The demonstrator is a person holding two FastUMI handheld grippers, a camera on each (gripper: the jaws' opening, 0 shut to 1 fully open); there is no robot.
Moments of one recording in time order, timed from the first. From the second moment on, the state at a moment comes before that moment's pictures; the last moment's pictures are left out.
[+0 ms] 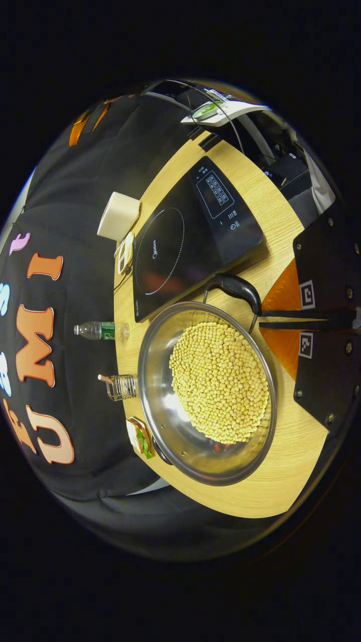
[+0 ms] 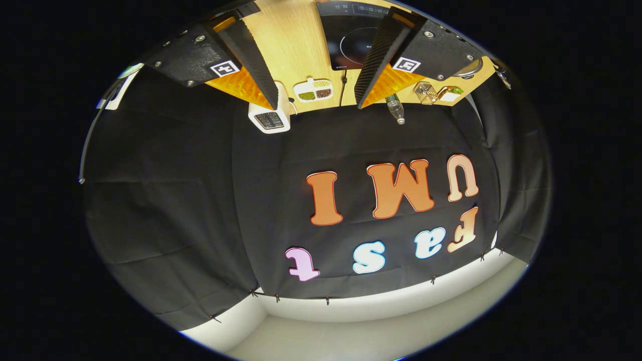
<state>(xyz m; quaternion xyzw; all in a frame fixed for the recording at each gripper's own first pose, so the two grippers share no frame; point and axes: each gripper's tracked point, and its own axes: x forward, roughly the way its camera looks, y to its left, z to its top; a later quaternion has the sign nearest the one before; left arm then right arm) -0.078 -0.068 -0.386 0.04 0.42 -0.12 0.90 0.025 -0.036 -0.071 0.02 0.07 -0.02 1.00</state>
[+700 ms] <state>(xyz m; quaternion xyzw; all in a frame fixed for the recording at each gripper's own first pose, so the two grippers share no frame) -0.036 -0.094 -0.393 0.04 0.41 -0.15 0.90 0.030 -0.050 -0.079 0.01 0.08 -0.04 1.00</state>
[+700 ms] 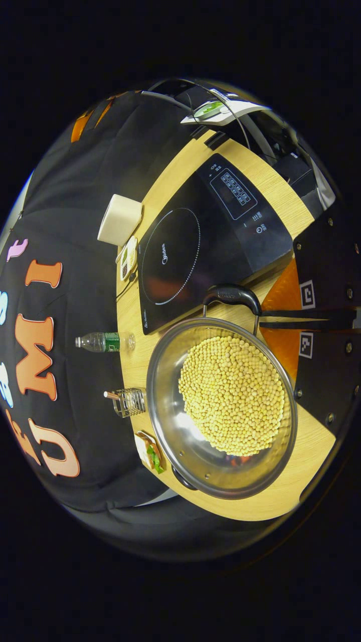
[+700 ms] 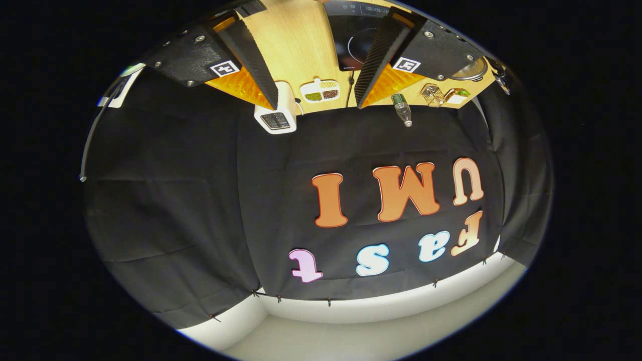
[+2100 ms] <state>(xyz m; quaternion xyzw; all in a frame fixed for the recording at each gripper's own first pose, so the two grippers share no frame) 0.060 -0.135 -0.392 0.00 0.38 -0.19 0.91 0.054 -0.045 -0.111 0.01 0.11 -0.06 0.99</state>
